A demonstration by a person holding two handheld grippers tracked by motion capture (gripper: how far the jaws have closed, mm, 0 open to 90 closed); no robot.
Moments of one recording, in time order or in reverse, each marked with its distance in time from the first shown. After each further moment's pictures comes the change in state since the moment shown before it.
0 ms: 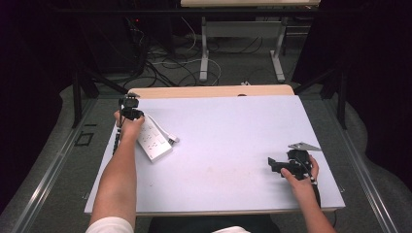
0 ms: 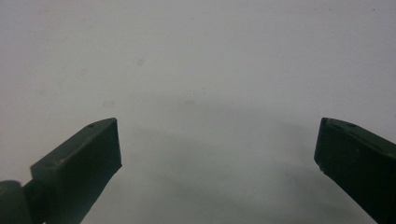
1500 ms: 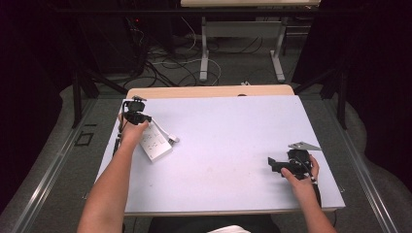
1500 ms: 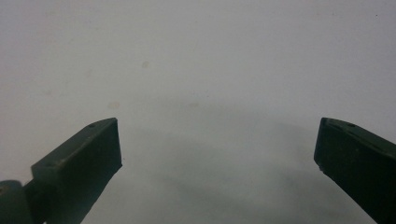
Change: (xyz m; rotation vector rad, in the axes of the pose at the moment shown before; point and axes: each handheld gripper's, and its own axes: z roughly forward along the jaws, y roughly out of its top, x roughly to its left) left arm -0.028 -0.017 -0.027 -0.008 -0.128 0.120; right arm 0.000 0.002 -0.002 -0.005 0.016 -0.010
